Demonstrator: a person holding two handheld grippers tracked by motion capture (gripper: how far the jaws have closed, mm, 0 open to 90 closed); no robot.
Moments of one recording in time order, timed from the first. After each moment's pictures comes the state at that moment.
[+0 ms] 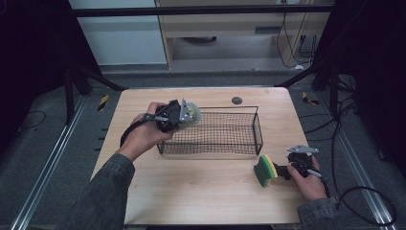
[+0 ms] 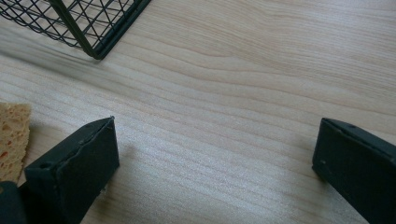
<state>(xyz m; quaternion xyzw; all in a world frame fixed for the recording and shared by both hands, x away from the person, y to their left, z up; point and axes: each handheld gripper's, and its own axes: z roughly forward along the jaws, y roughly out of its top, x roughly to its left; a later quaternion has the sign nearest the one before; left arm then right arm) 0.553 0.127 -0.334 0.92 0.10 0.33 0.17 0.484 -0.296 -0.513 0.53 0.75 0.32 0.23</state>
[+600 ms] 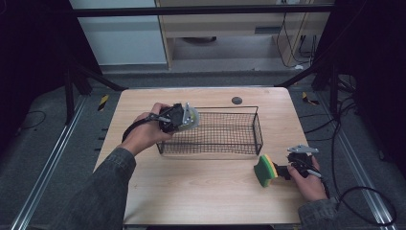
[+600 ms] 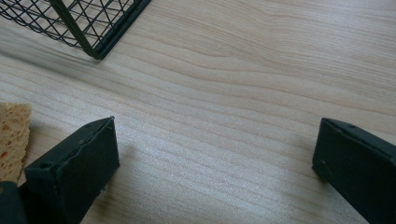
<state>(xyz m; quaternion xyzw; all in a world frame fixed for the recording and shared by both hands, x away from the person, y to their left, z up) 0.572 0.126 -0.359 0.94 0.05 0.32 0.12 0.484 -0.296 -0.513 0.53 0.75 0.32 0.23</state>
